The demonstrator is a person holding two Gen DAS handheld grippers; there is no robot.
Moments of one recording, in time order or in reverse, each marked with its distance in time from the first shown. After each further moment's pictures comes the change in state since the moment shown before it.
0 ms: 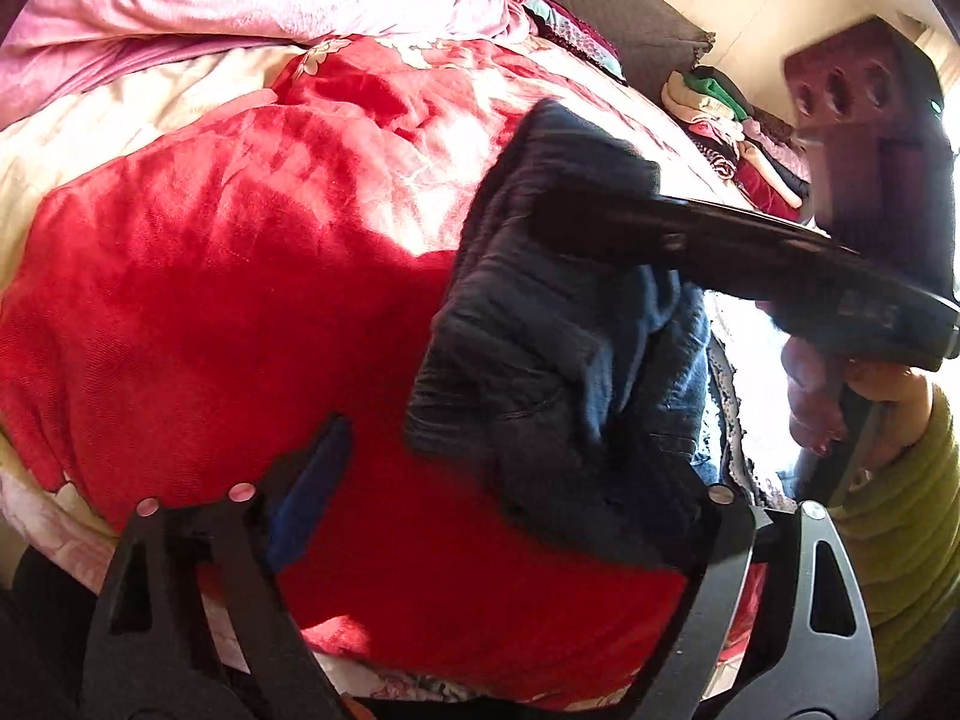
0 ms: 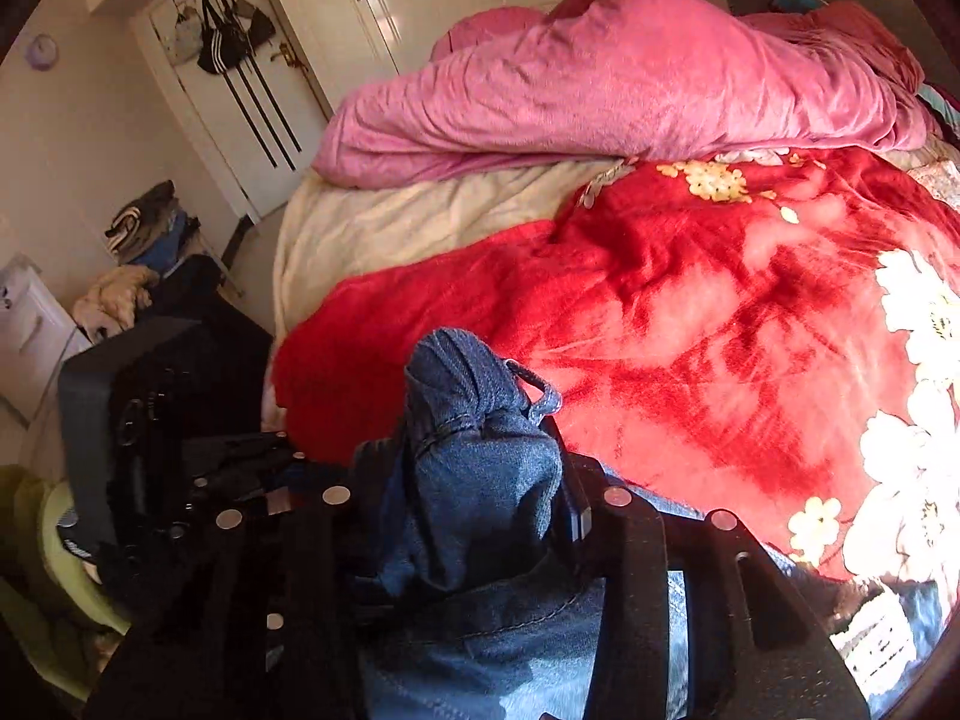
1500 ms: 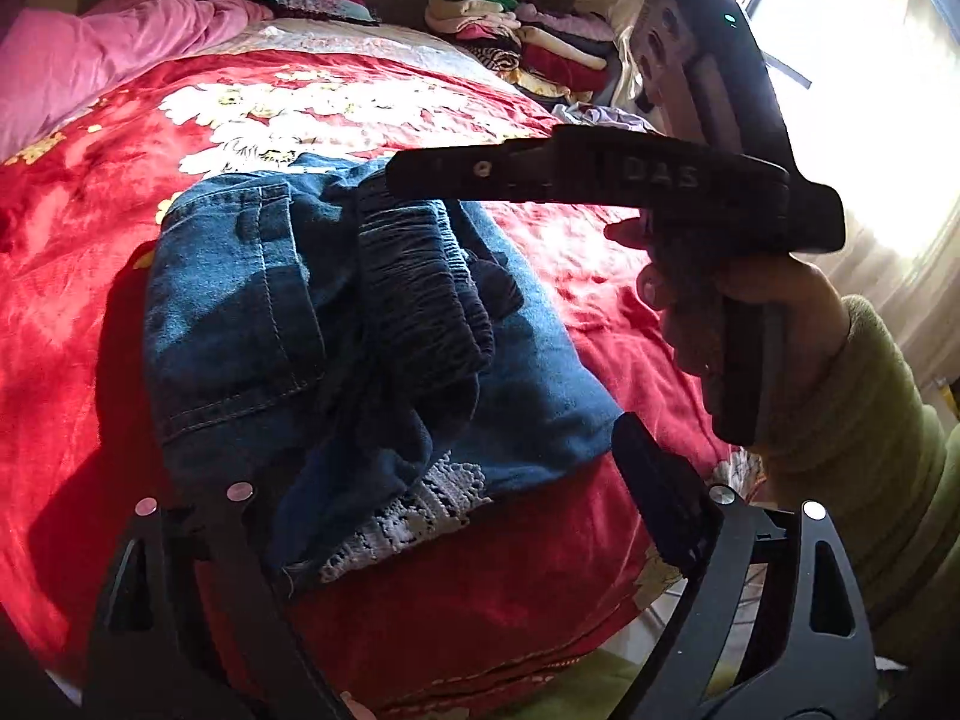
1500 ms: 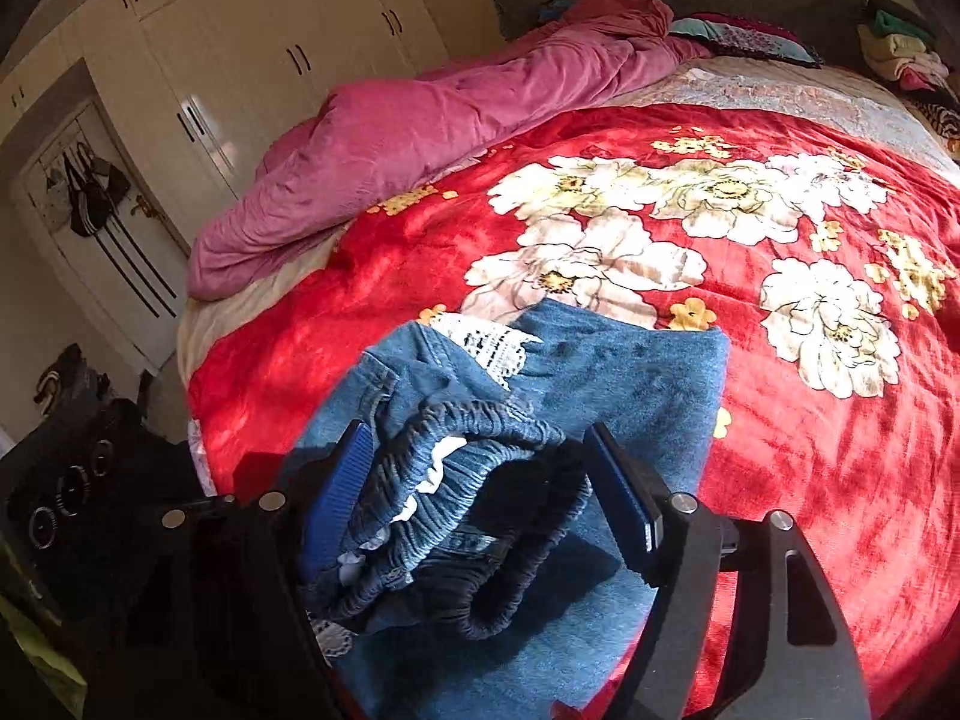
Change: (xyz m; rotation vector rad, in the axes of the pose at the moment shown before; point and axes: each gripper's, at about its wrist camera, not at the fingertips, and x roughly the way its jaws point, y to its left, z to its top) left arm 0.050 -0.198 -0.043 0.464 0.112 -0.276; right arm -0.160 -0.086 -0.140 0.359 -0.185 -0.297
